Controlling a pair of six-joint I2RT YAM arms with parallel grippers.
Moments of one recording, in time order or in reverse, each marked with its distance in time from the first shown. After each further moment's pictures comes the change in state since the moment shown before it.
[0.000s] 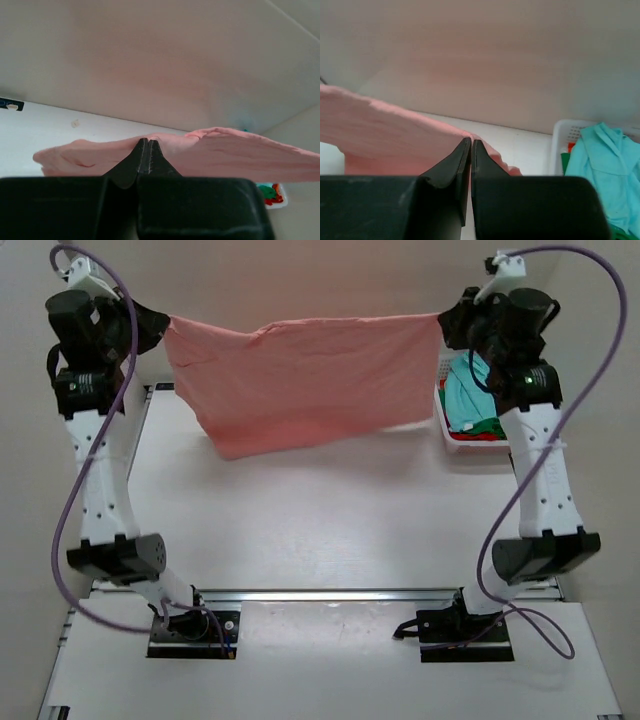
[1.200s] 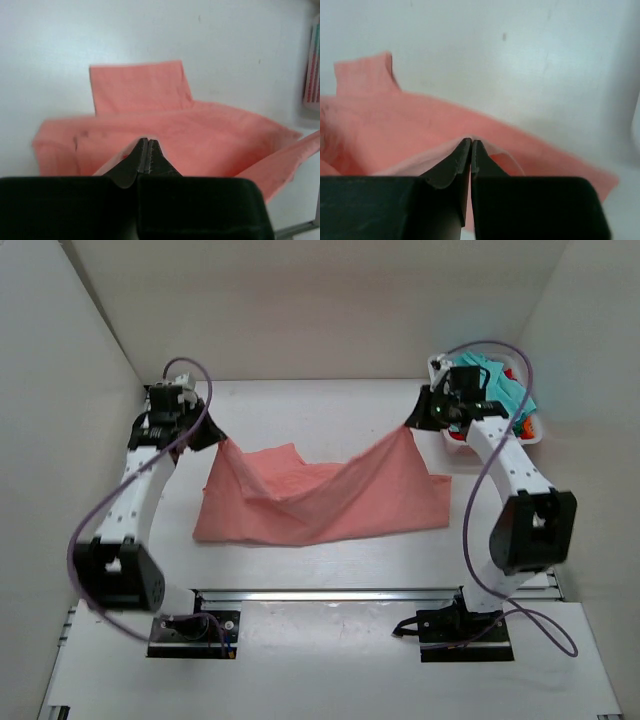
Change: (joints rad) left arm -0.179 -0.405 -0.995 0.059 -0.119 0.071; right arm -0.039 -0.115 -0.750 -0.020 -0.180 0.104
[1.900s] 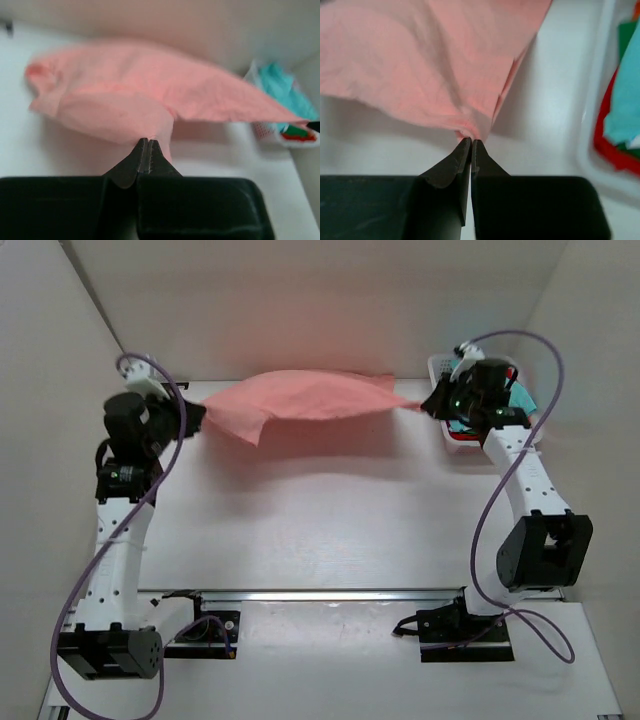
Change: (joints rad) left arm 0.047 -0.146 0.192 0.172 0.036 0.029; right arm -0.074 0.026 0.210 0.107 -0.017 -0.061
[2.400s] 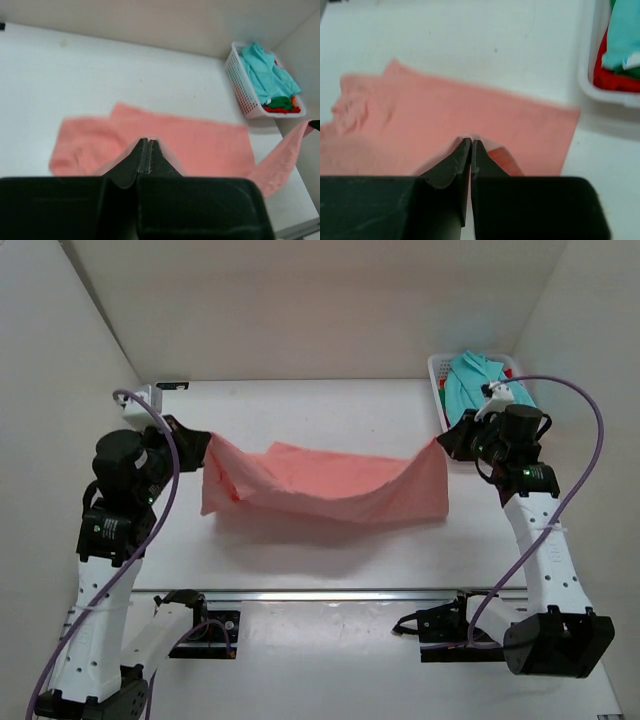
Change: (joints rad) left arm -0.189 -0.299 -0.151 -0.232 -0.142 0.014; right arm -0.056 -0.479 -0.480 -0.051 -0.032 0.020
